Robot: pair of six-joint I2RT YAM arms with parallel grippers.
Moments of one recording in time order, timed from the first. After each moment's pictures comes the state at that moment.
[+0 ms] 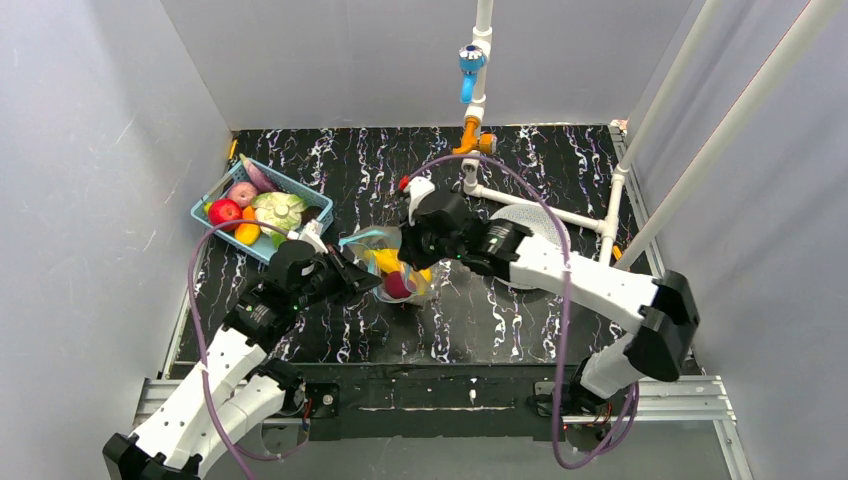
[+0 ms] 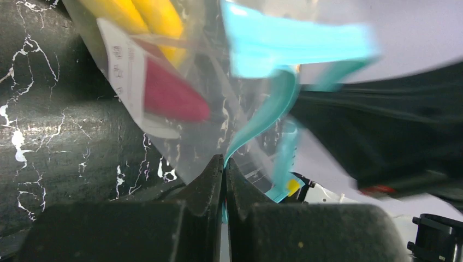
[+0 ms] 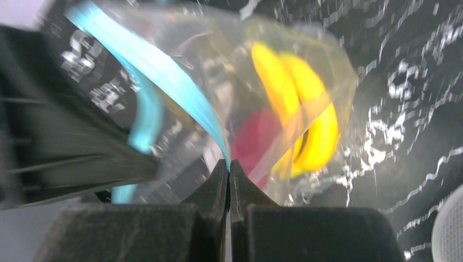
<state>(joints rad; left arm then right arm) -0.51 0.68 0.66 -0.49 0.23 -1.08 1.03 1.46 1.34 -0.41 0.01 0.38</state>
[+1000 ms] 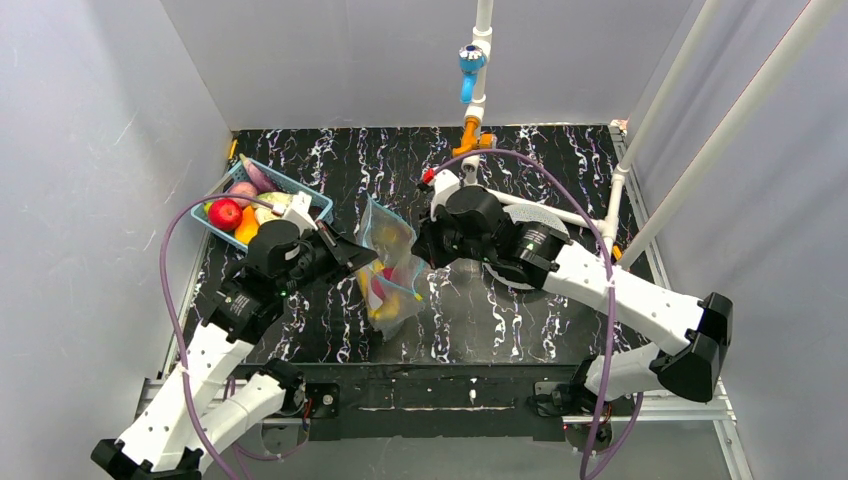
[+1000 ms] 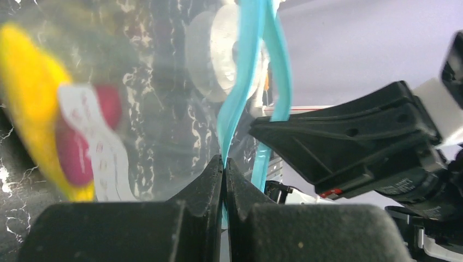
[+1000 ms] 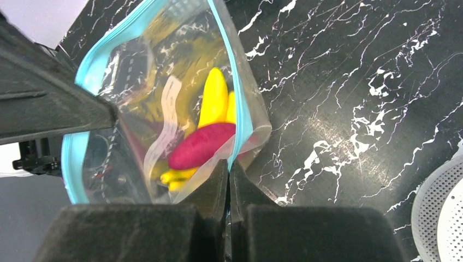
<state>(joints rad) -0.51 0.73 0.91 -0.59 0.18 -1.01 1.02 1.35 1.31 -0.49 0.03 0.37</state>
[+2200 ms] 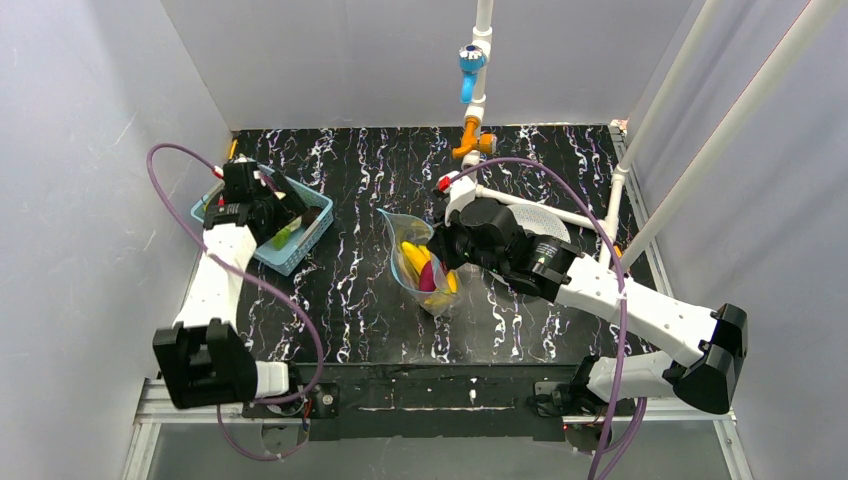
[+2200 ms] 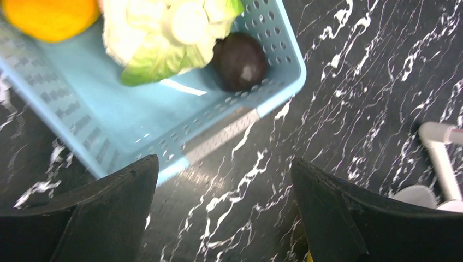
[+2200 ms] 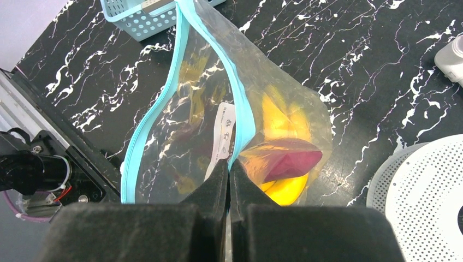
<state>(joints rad) 0.07 1.27 1.11 -0.68 -0.02 -0.52 1.02 1.25 1.17 -0.40 0.17 0.32</state>
